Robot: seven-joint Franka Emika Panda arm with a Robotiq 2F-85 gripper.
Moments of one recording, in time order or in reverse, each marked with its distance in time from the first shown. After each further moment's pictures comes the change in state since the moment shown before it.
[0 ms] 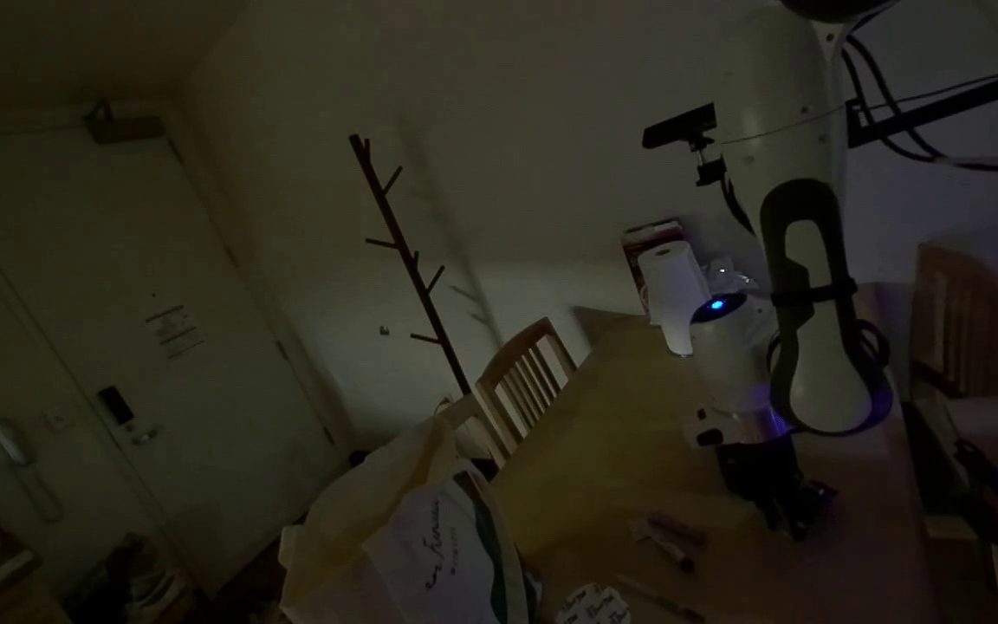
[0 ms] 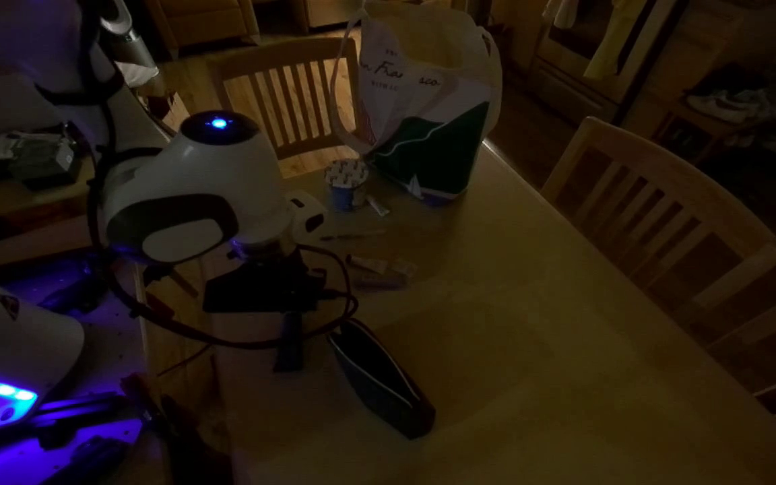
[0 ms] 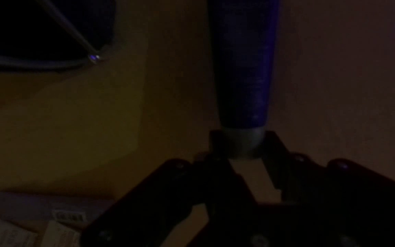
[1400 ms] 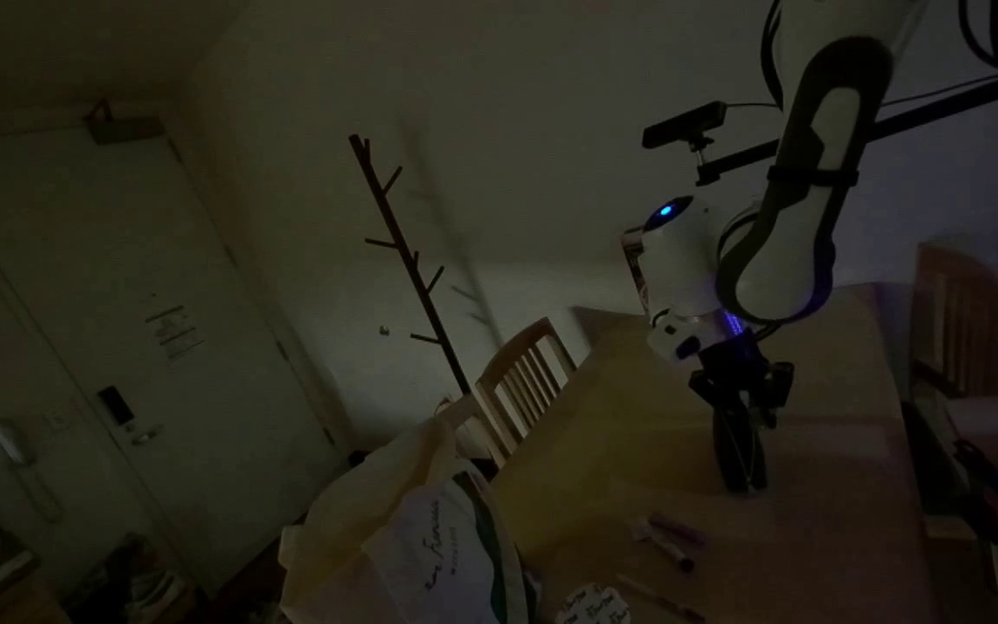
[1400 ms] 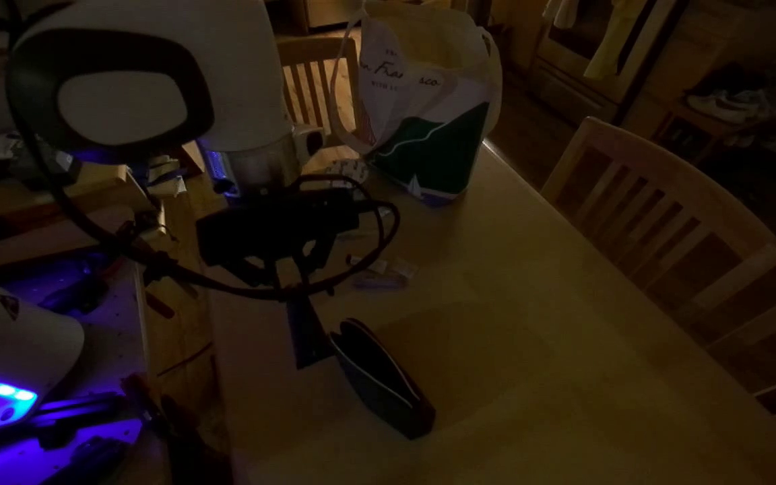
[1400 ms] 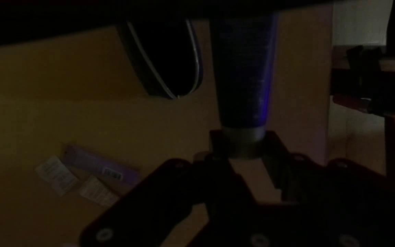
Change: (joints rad) arm 0.182 -0.424 -0.220 0.029 -0.059 -0.487 -0.400
